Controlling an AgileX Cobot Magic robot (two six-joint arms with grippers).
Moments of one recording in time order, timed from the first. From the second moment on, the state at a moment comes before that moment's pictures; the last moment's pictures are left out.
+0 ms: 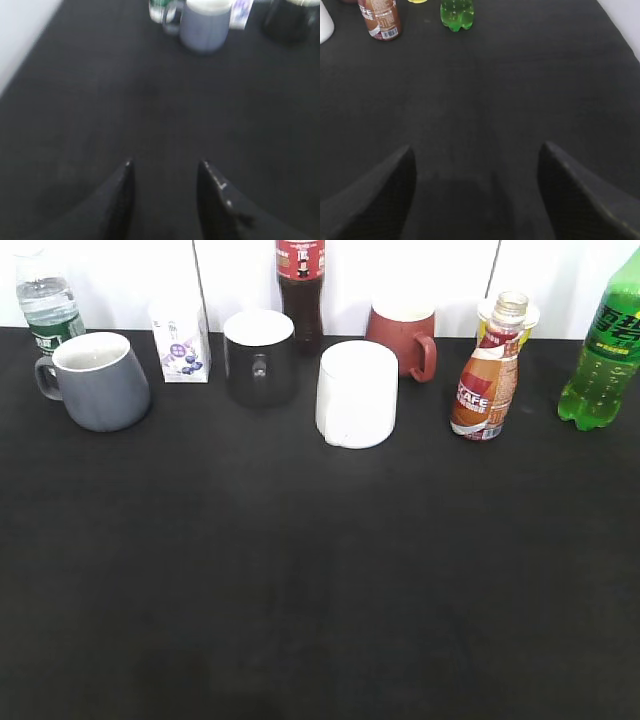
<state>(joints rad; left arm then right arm) -0.02 0.00 -0.52 0.02 1.07 -0.08 0.02 -0.01 -0.50 -0.06 1.04 0.05</state>
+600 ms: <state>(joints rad) -0.02 -0.01 -0.52 0.02 1.07 -0.08 0.02 -0.01 -0.50 -0.06 1.04 0.05</state>
